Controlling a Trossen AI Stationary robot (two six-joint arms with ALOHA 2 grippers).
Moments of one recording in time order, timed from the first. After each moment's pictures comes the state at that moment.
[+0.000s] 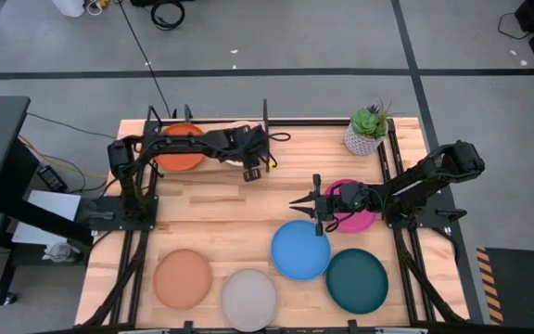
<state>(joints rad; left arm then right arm) 0.33 1.85 1.33 -0.50 -0.27 0.25 0.13 1.45 0.36 0.94 0.16 -0.36</state>
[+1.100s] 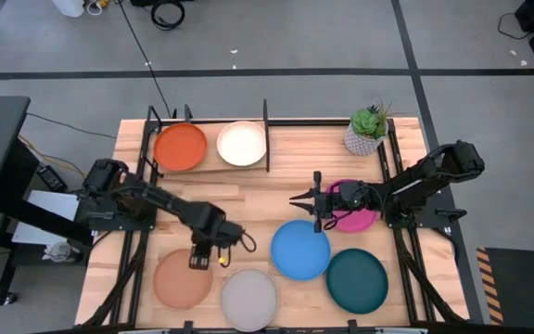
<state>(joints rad) -0.31 1.71 1.10 -1.01 0.25 -0.23 0.10 1.45 0.36 0.95 0.19 -0.40</state>
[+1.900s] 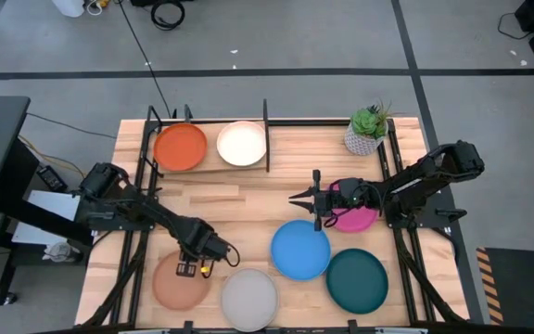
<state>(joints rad) -0.46 1.71 0.91 -0.87 0.18 -0.33 0.07 1.45 0.36 0.96 0.13 -0.41</state>
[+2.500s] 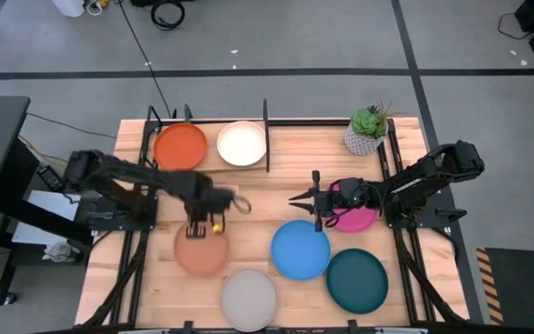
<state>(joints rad) -0.08 1.50 1.04 -1.13 0.05 -0.11 0.07 1.45 0.36 0.97 0.09 -0.39</state>
